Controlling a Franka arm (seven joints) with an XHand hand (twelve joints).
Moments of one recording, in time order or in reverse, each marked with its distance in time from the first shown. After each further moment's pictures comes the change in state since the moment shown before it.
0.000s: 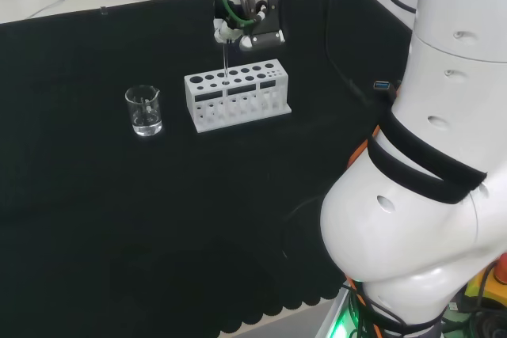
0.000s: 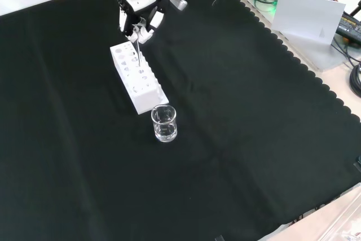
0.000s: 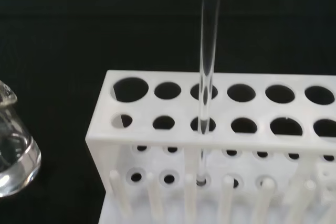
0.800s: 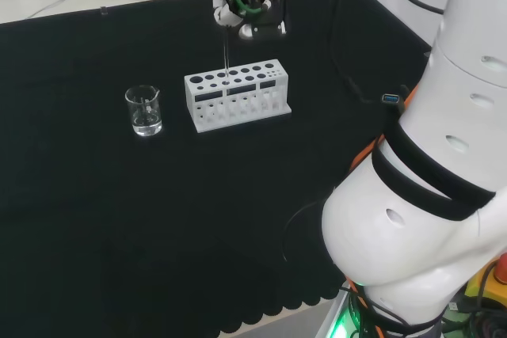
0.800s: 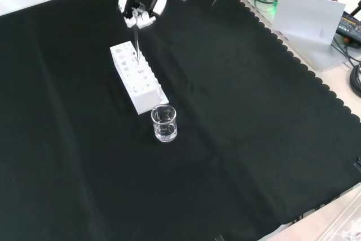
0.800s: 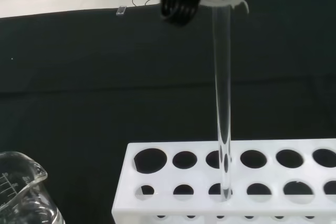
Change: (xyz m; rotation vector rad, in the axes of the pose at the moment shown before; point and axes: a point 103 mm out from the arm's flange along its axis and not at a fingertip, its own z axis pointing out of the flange) arm 0.003 -0.016 -0.041 -0.147 0.058 0.018
